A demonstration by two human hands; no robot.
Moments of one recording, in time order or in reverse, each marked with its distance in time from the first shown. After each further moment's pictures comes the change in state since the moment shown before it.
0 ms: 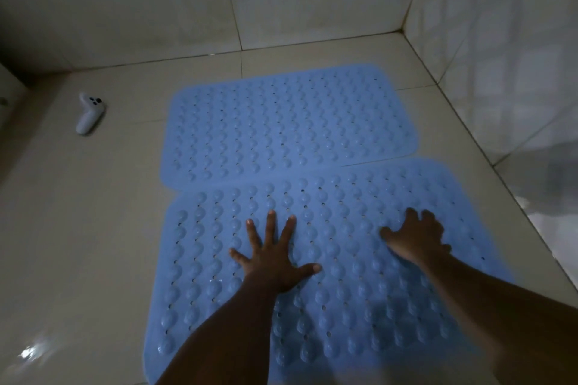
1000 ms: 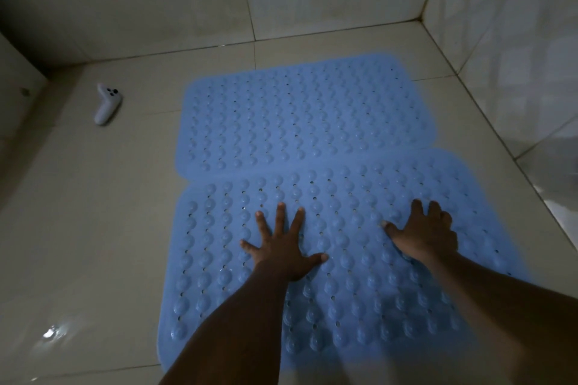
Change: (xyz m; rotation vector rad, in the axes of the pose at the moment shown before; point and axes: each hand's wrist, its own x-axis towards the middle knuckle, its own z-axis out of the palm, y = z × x) left_hand -0.004 -0.005 -0.007 0.002 0.007 -0.014; right_hand -0.002 -0.004 0.016 -0.154 0.082 -0.145
